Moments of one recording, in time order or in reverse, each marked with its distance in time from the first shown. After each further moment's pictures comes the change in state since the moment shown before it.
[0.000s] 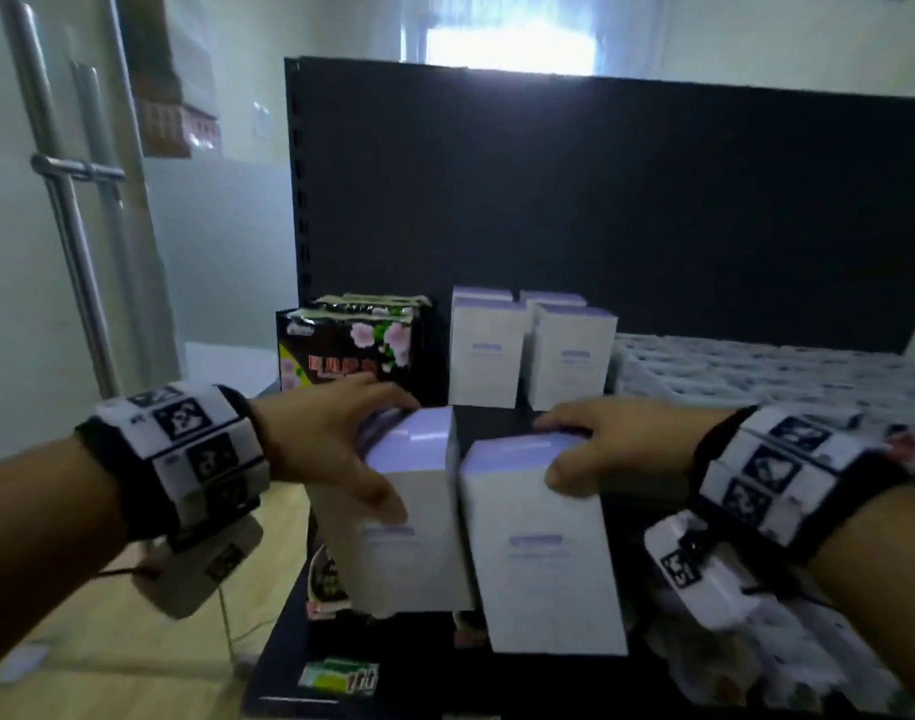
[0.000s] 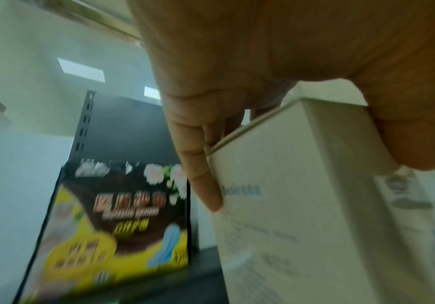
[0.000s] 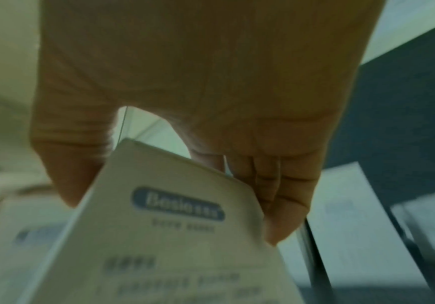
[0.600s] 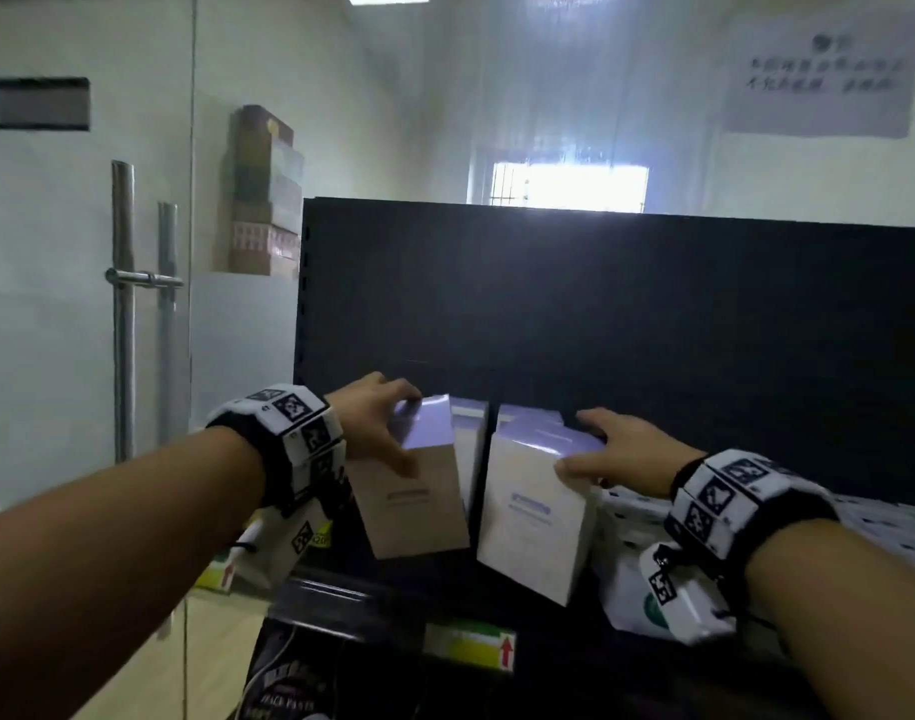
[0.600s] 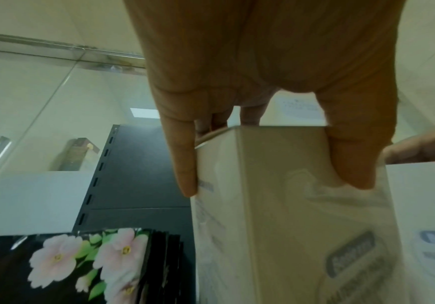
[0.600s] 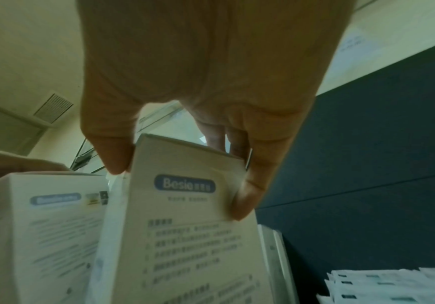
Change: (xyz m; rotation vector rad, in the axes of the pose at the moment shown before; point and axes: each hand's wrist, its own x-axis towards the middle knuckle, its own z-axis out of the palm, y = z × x) left_hand 0.158 0.063 -0.050 0.058 0.284 -0.303; right_hand 0.065 0.136 -0.117 0.146 0.316 -0.005
